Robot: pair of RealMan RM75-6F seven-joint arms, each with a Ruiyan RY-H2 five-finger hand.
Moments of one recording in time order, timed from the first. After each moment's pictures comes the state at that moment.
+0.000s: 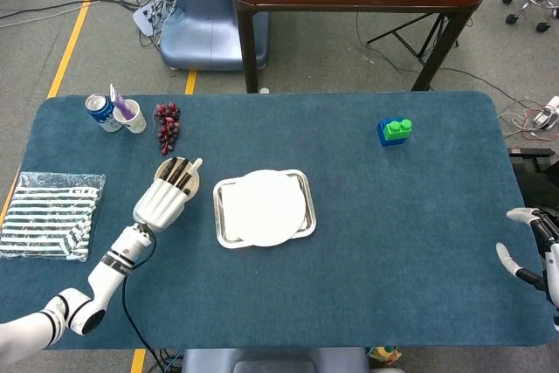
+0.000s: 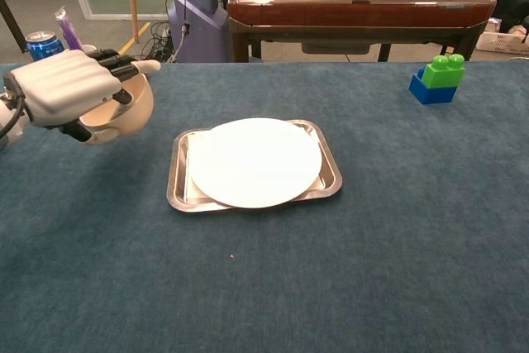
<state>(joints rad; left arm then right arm) -0.69 -1.57 -0.06 -1.11 1.49 1.12 0.49 0.00 -1.14 0.11 -1.46 -1.58 1.70 0.21</state>
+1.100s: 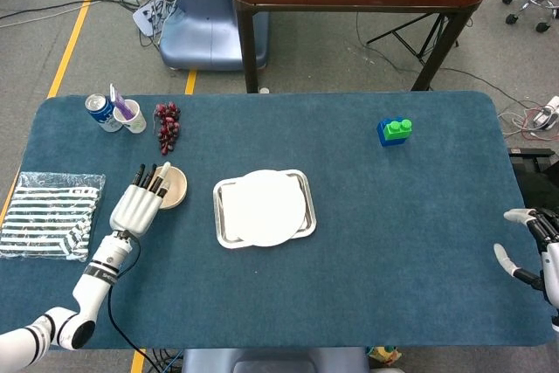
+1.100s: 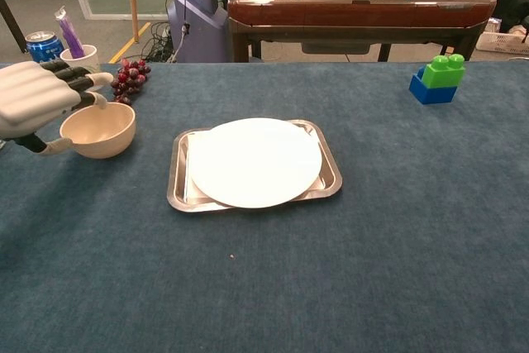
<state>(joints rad) -0.60 -1.49 -0.08 -1.26 1.32 1.12 0.74 0.01 -1.14 0.11 -1.47 -1.58 1.69 0.19</state>
